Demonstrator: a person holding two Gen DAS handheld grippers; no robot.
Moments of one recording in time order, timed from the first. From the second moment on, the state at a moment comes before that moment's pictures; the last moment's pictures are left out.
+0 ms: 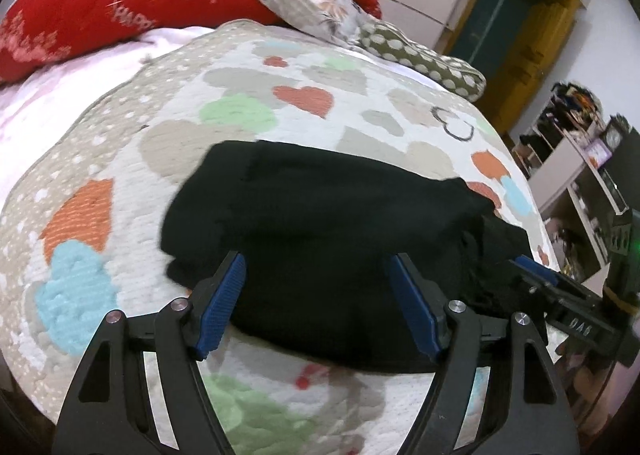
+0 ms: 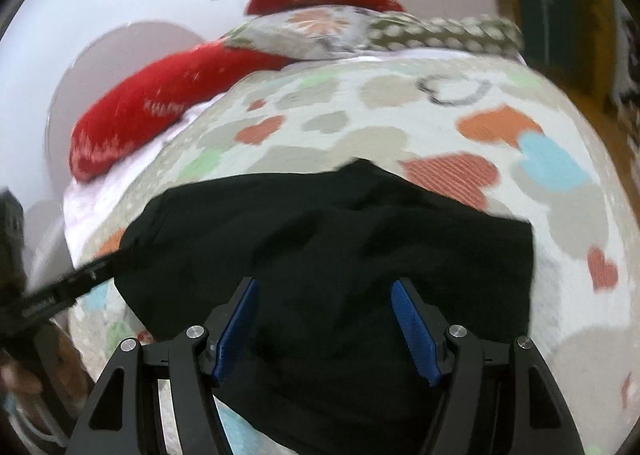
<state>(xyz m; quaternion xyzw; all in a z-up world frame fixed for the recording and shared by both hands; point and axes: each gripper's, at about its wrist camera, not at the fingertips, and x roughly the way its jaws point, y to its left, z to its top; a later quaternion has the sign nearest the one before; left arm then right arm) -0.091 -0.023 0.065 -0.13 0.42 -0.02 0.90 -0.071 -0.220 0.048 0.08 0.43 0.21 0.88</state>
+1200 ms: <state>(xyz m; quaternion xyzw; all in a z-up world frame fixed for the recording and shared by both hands) -0.084 -0.053 0.062 -0.09 0.44 -0.03 0.89 -0.055 -0.193 0.056 -0.05 0.41 0.16 0.90</state>
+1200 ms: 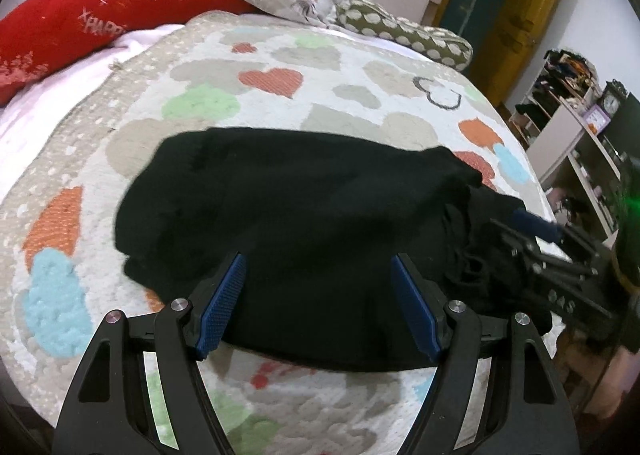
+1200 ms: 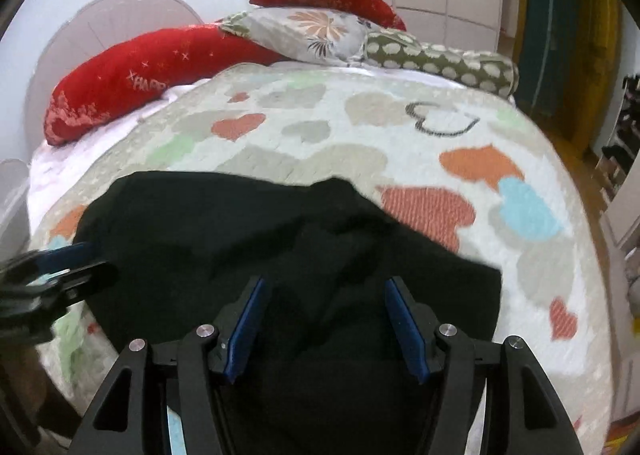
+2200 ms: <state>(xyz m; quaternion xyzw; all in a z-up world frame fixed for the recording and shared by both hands) -0.118 0.047 0.034 -0.26 0.43 0.05 0.86 0.023 -0.030 0.052 0.00 0.44 0.38 0.82</state>
